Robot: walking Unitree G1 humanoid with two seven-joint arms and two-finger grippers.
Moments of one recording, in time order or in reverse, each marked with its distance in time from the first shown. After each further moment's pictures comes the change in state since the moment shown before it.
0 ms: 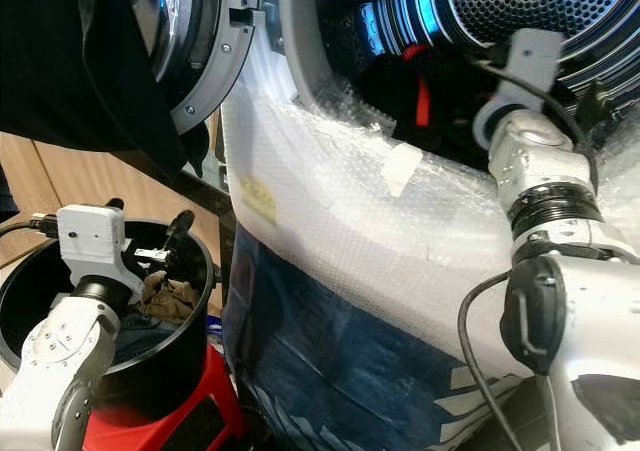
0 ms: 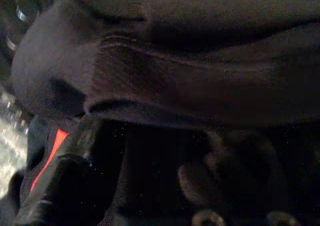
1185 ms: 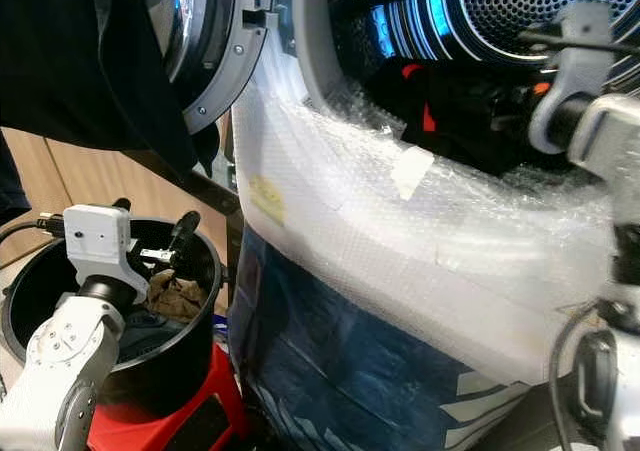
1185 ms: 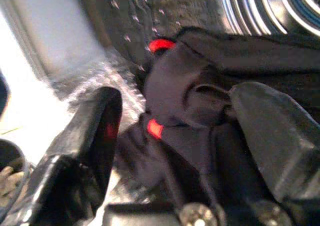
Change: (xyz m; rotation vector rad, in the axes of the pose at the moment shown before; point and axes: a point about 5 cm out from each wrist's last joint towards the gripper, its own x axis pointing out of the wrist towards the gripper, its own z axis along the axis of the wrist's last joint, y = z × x) left arm 0.001 -0.004 -0.001 -0.009 0.001 -0.016; right arm -0.082 -0.020 0.040 -0.002 0.016 0.400
